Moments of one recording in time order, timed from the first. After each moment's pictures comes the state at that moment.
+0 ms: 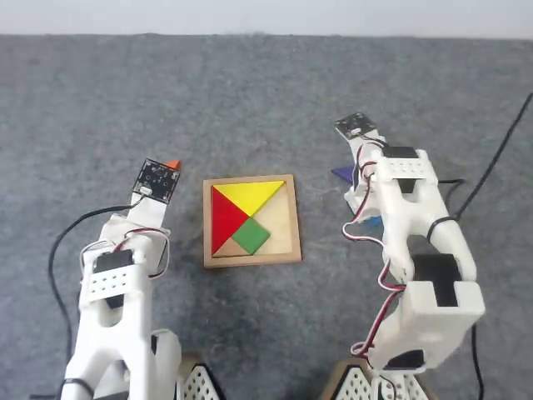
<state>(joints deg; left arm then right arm) -20.3 -37.4 75.6 33.4 -26.8 -4.7 12.7 18.4 60.8 24.3</state>
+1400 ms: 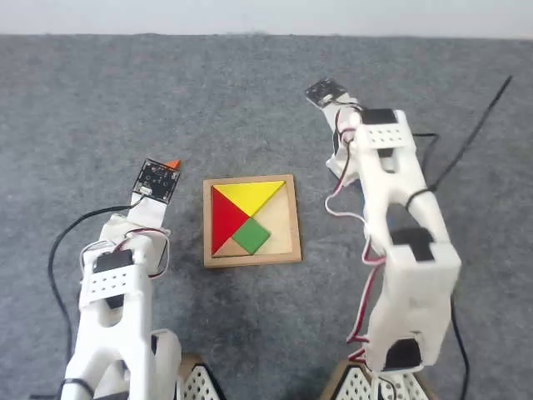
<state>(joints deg) -20.3 -37.4 75.6 33.4 -26.9 -9.8 30.7 -14.2 70.7 33.0</state>
